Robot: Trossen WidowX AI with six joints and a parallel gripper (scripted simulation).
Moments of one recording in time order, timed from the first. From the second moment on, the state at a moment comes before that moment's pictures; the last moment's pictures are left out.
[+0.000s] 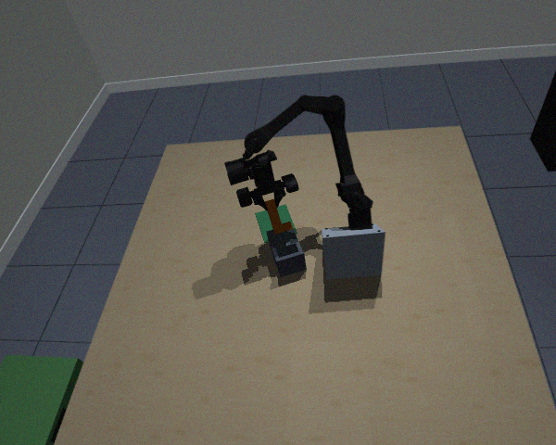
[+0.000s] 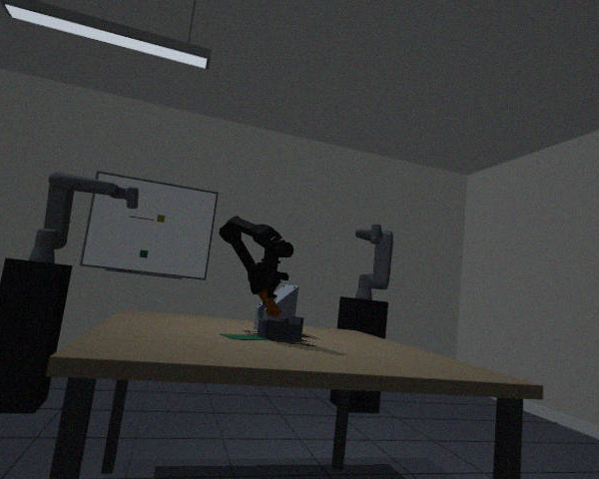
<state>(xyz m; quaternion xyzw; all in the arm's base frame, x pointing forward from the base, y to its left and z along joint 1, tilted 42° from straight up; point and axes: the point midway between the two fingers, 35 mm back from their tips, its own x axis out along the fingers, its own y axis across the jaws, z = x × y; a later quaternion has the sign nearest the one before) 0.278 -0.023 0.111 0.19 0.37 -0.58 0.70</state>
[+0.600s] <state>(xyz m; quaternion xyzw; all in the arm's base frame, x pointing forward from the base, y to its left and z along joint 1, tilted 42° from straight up) 0.295 -0.079 0.165 0.19 0.37 -0.58 0.70</state>
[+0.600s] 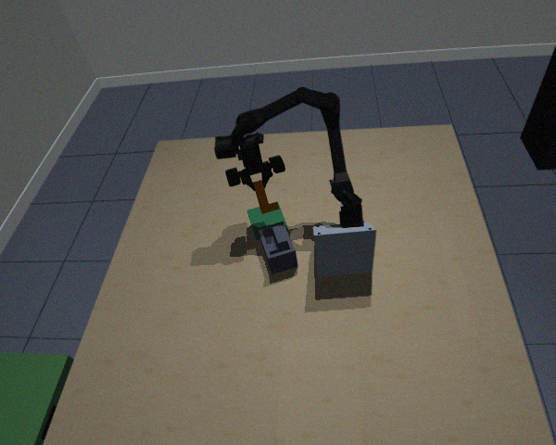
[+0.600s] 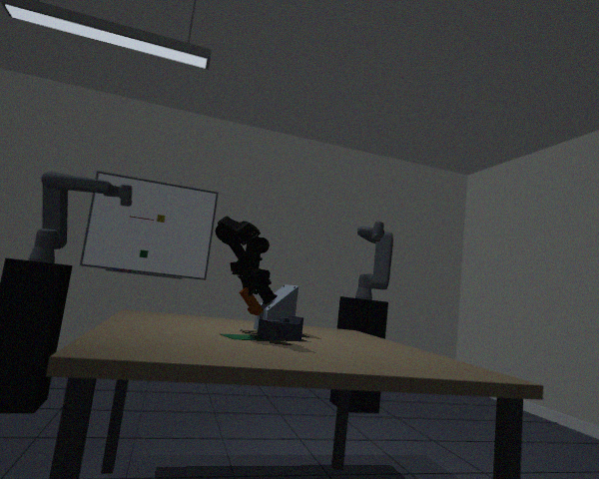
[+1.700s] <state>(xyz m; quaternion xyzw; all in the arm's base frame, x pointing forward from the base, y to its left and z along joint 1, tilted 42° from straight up) 0.300 -0.110 0.145 0.19 0.36 -0.58 0.71</state>
